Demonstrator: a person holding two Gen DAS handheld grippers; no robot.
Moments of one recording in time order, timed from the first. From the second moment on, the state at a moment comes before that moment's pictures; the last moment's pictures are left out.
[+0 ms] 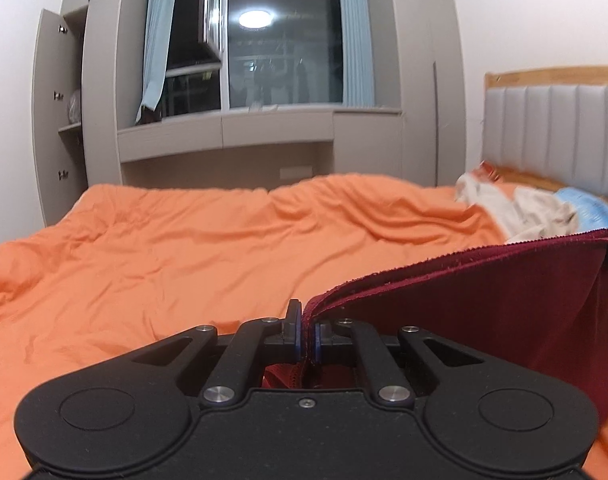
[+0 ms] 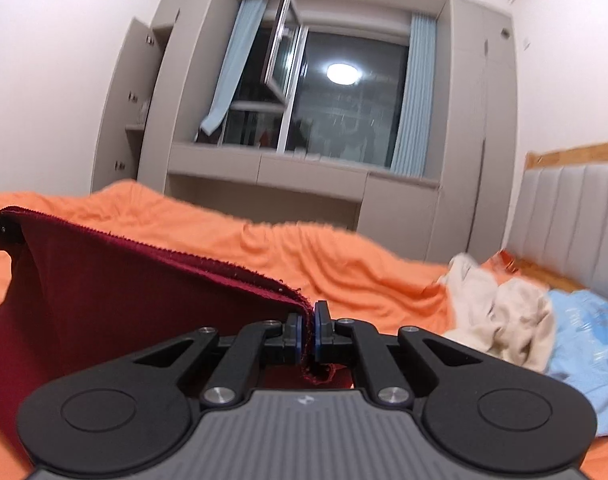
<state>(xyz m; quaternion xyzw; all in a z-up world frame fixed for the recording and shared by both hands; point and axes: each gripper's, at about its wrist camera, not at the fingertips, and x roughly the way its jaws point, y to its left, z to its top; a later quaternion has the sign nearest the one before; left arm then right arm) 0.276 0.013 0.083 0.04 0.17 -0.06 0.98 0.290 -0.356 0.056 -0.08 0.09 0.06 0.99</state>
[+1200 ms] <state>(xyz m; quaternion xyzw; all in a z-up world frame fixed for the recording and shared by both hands) 0.429 0.033 -0.036 0.01 0.35 0.00 0.94 0.430 -0.357 -0.052 -0.10 0.25 0.03 0.96</state>
